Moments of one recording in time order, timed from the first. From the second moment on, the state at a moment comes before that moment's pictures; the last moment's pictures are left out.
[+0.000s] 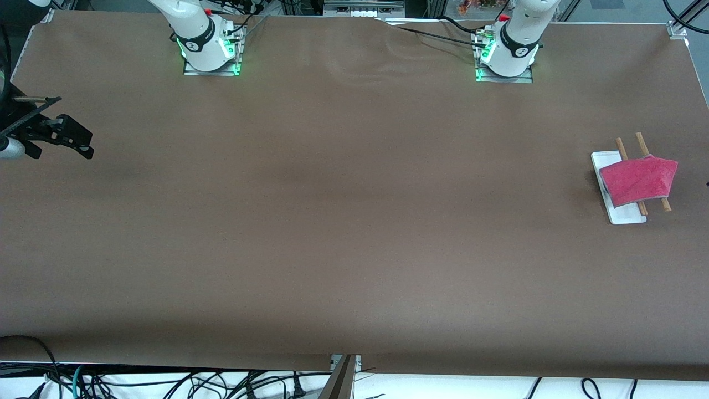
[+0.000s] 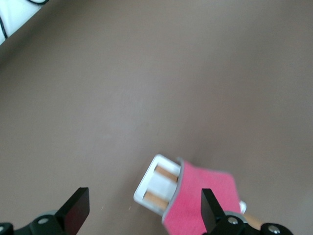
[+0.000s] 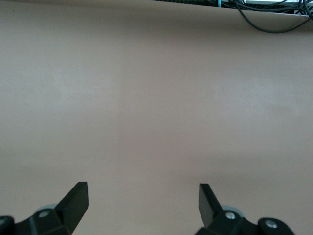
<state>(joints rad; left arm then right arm) 0.88 0.59 -0.46 -1.26 -0.03 1.70 1.41 -0.04 0.02 0.06 -1.62 -0.06 1.76 -0.01</state>
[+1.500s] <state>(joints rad) 0.26 0.10 -0.22 -1.64 0.02 1.69 0.43 -0.04 0.03 0.06 -1.61 -0.06 1.79 -0.01</state>
